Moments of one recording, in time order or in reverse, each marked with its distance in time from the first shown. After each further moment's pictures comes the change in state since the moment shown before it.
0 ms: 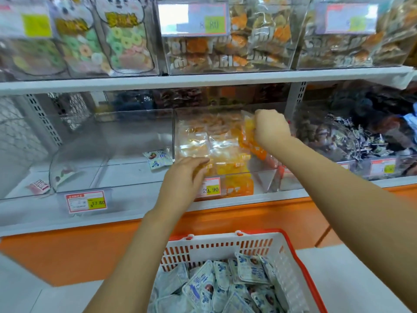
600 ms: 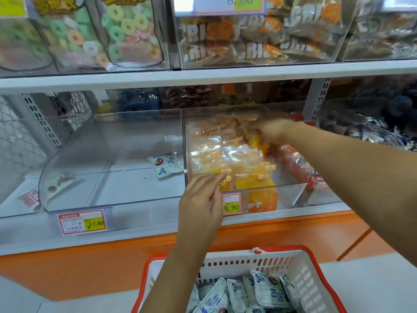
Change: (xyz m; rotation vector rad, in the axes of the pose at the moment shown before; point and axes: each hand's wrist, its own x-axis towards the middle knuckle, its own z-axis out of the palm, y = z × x) left_hand -0.010 -0.017 0.039 -0.211 0.313 0.080; right_hand 0.092 0.004 0.061 -0.175 -0.369 -0.362
